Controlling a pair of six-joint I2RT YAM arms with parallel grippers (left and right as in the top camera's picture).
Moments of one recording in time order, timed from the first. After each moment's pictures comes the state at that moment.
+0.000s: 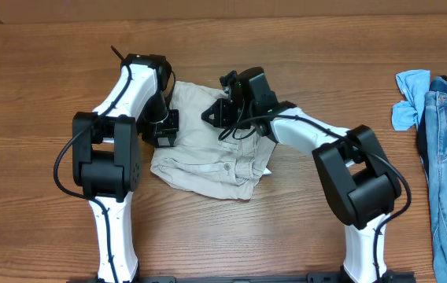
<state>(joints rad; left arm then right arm) -0.14 2.31 1.79 -1.34 0.06 -0.21 0.49 2.13 1.33 0.01 -0.61 0.62</state>
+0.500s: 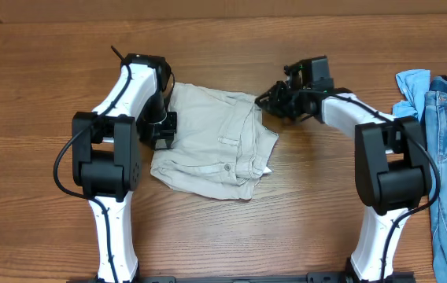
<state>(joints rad) -0.13 2.31 1.80 -1.39 0.03 -0.21 0.17 2.13 1.33 -0.19 -0.71 0.67</state>
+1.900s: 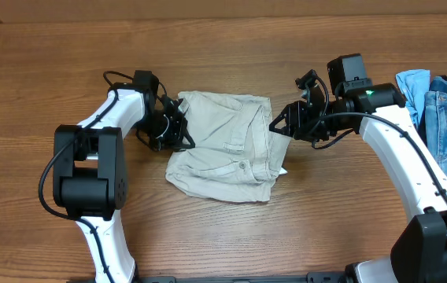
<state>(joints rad) -0.09 2.13 1.41 -0.94 0.60 0.02 0.16 1.64 1.32 -0.96 -0.69 0.23</state>
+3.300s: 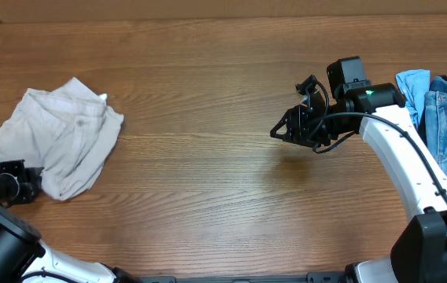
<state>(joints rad) 0.93 1.95 1.13 -0.52 0.54 -0.81 0.16 1.64 1.32 -1.03 -0.69 0.23</state>
